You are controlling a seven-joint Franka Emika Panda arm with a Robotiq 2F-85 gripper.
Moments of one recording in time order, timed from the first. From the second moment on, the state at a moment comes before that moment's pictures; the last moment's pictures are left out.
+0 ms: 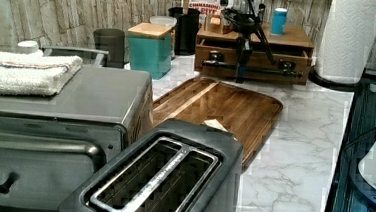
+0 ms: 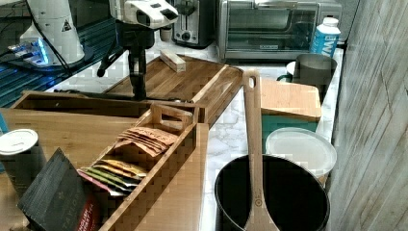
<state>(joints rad) -0.08 0.16 -0.32 -2.41 0.07 0.94 -1.79</state>
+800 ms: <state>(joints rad) -0.12 0.32 -0.38 -2.16 0.06 0.81 -1.92</state>
